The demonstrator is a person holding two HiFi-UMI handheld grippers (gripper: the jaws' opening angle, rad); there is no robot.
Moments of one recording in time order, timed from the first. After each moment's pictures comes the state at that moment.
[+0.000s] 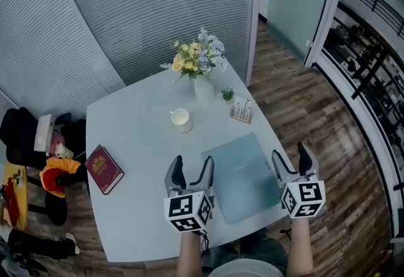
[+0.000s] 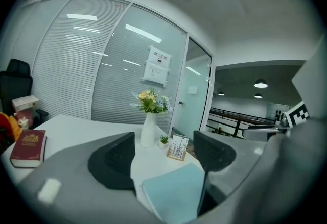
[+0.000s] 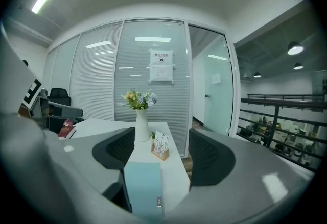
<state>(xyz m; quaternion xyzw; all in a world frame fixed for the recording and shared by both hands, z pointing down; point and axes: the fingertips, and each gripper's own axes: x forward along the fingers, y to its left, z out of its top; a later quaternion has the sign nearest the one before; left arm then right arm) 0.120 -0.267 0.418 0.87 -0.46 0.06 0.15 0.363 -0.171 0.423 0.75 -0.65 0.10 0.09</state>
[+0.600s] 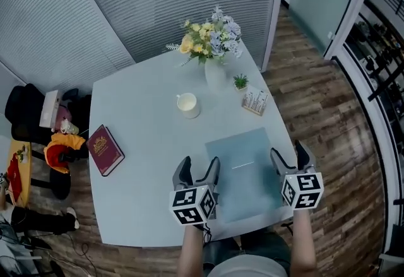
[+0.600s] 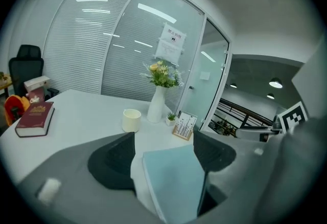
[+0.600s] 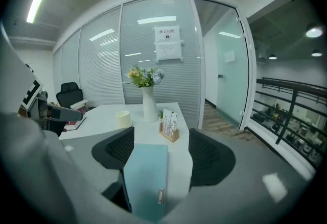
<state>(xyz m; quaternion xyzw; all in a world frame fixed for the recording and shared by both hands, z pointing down) 0.127 -0.267 0.499 0.83 -0.48 0.13 0.24 0.369 -0.215 0.503 0.69 -0.69 0.19 0.14</state>
